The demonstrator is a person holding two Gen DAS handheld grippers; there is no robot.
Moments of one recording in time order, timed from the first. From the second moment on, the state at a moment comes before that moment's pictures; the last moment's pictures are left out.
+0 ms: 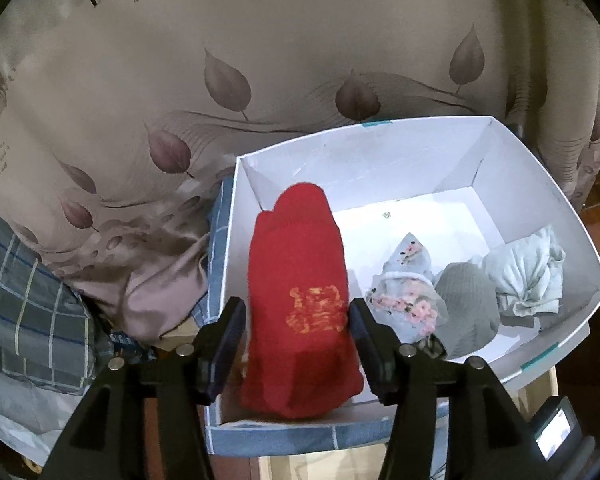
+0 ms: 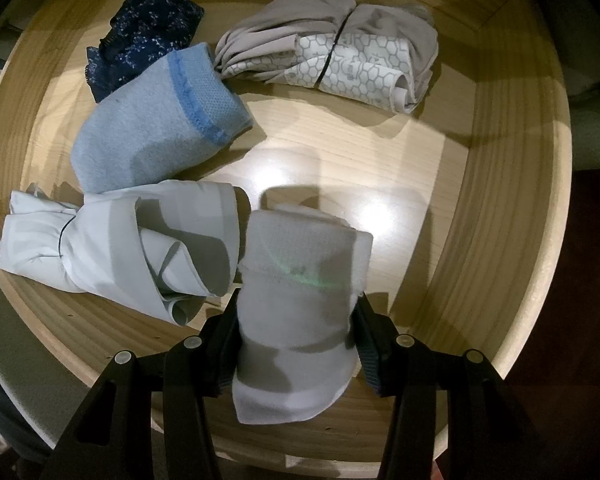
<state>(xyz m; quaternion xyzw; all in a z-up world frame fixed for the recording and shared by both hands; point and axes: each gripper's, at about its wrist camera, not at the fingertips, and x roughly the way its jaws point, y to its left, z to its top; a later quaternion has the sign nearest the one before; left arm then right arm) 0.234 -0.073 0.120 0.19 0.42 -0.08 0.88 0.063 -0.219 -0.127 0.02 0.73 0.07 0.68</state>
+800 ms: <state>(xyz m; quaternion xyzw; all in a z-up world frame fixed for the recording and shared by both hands) 0.129 -0.010 0.088 0.19 0.43 -0.07 0.88 0.061 -0.217 -0.133 0.02 0.74 0.06 0.67</state>
